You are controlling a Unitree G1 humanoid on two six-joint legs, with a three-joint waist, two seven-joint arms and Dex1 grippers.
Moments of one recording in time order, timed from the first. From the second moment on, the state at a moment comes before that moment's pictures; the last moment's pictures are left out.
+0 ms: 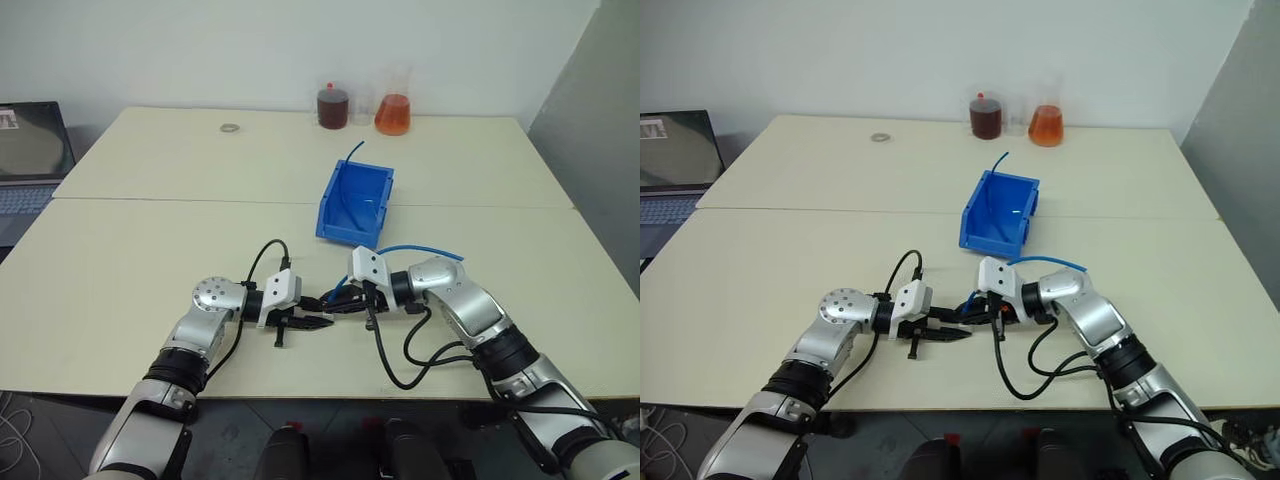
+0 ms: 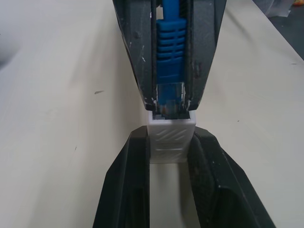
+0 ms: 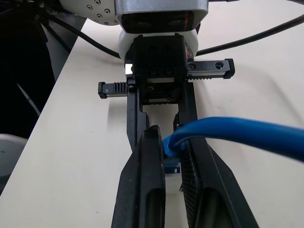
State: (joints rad) left arm -0.51 0.49 -0.23 0.51 -0.18 -0.20 -1.38; right arm -0.64 -0.34 0.44 0.15 0.14 0.28 1.11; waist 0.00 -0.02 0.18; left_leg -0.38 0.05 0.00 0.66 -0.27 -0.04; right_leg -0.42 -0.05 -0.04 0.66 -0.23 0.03
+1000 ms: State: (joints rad) left arm -0.38 0.54 -0.14 0.22 -0.28 0.06 -1.27; right arm -0.56 -0.28 0.31 0.10 0.20 0.48 0.99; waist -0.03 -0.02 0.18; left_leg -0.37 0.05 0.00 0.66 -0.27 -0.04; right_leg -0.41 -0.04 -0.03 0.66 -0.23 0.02
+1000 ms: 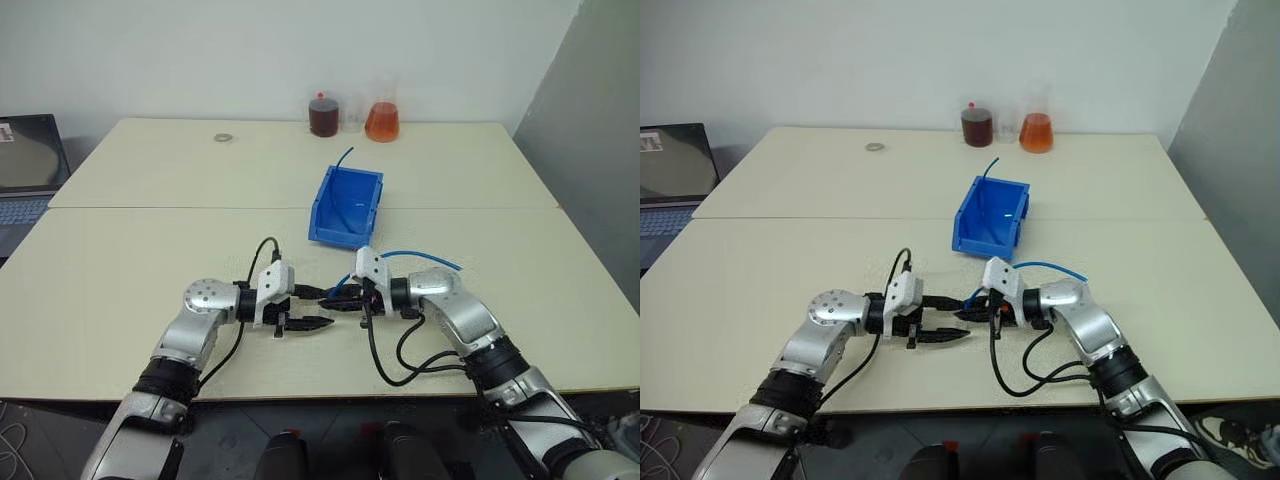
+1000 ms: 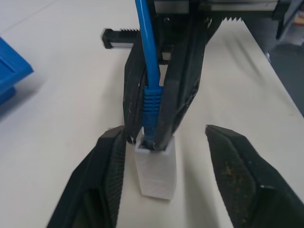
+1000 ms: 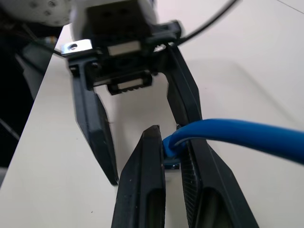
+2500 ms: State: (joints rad) left arm -0.31 0.27 0.07 -0.38 -0.46 0.69 -0.33; right arm -1.45 -0.22 -0.13 1.22 0.13 0.26 0.26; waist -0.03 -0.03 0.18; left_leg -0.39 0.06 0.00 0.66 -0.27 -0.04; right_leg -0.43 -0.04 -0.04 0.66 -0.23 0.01
